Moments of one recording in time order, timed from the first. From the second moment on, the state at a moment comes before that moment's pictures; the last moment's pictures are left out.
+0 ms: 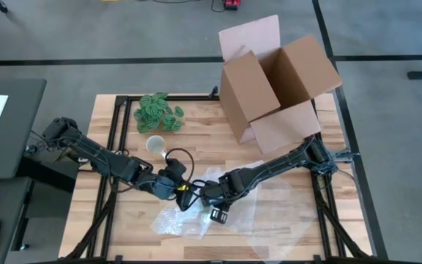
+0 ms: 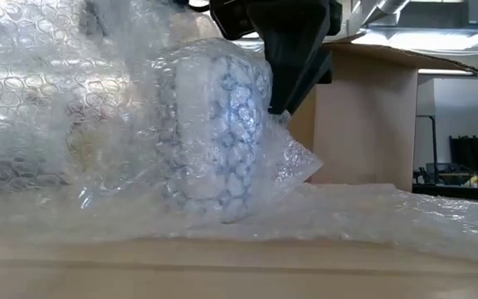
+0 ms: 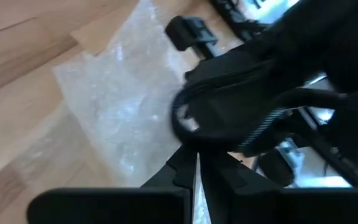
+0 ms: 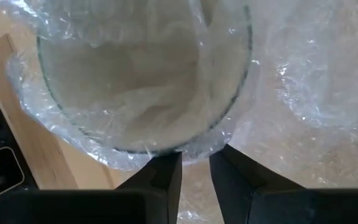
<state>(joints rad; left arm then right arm) -0.45 1.38 1.08 -0.38 -0.42 -1.14 0.31 2.11 1.81 -0.98 -0.02 0.68</state>
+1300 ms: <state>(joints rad) -0.28 1.30 0.66 -0.82 -0.17 -1.38 0.30 2.10 1.81 -0.99 -0.06 0.67</state>
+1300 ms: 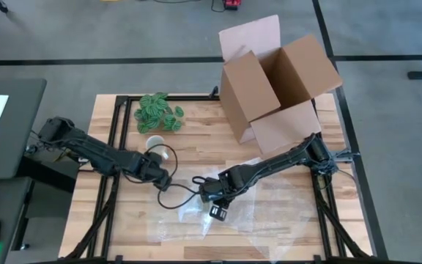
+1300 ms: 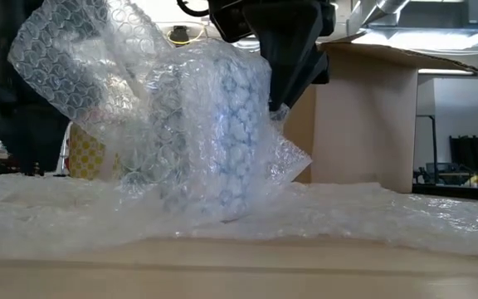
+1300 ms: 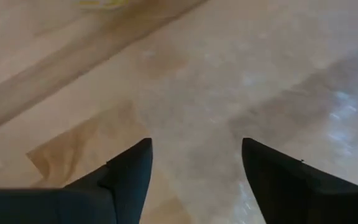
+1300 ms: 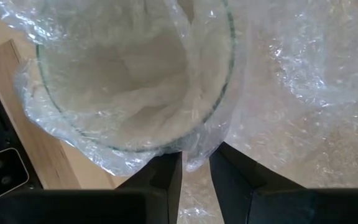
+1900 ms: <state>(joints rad) -0.29 1.32 0.60 -0.54 -0.13 -1.31 0.29 2.10 1.81 -0.98 -0.06 0.67</state>
